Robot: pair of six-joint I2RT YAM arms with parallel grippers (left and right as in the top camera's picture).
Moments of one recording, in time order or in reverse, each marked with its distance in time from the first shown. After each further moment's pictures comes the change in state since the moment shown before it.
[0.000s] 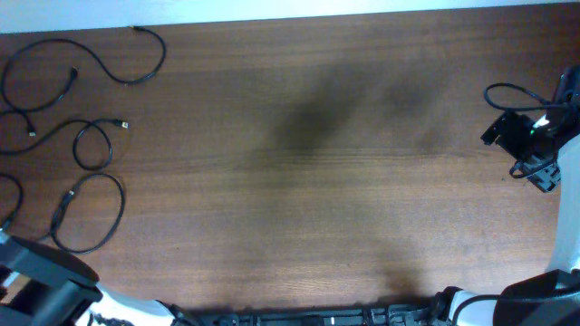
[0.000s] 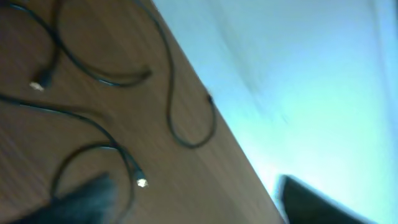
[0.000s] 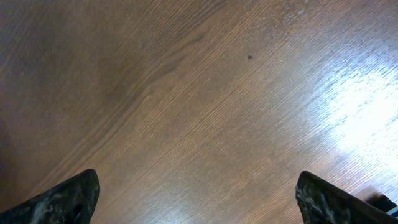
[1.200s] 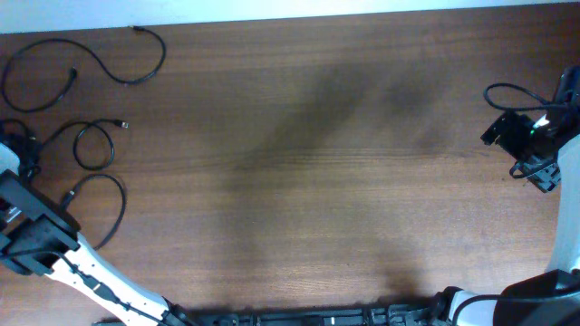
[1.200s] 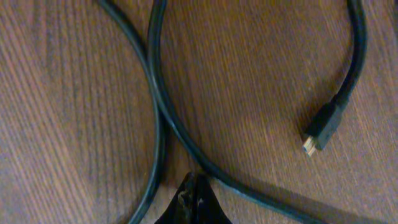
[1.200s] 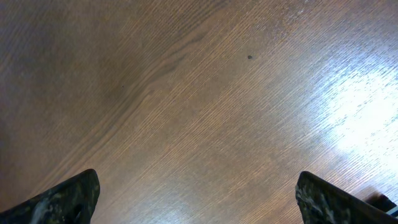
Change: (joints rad) left arm -0.105 0.490 -0.035 0.234 -0.815 0.000; right arm 0.000 0.000 0.000 0.000 0.000 -0.001
